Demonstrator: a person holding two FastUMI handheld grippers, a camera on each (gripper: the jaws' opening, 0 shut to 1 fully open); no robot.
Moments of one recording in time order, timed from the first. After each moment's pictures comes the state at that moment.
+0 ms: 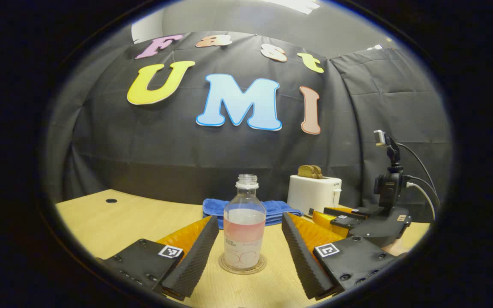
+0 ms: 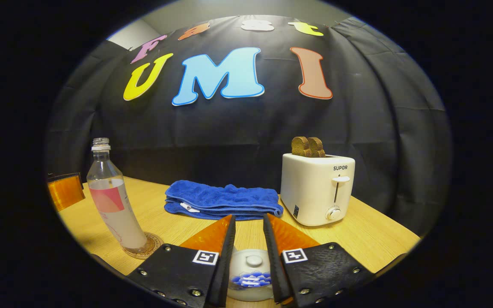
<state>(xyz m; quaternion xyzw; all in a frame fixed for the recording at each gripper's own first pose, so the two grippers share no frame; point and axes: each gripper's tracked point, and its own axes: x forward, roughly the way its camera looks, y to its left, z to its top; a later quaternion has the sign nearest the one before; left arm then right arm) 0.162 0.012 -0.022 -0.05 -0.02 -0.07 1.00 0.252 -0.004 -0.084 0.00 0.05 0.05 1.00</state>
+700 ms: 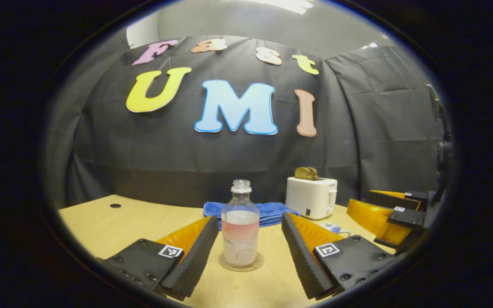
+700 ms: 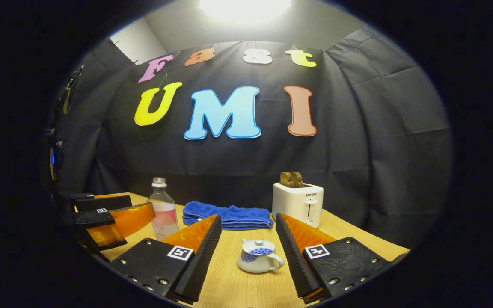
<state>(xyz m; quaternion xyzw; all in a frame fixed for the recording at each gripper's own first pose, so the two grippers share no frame) 0.133 0.004 -0.010 -0.04 -0.03 -0.07 1.00 0.114 -0.001 -0.015 0.01 -0.04 0.02 1.00</state>
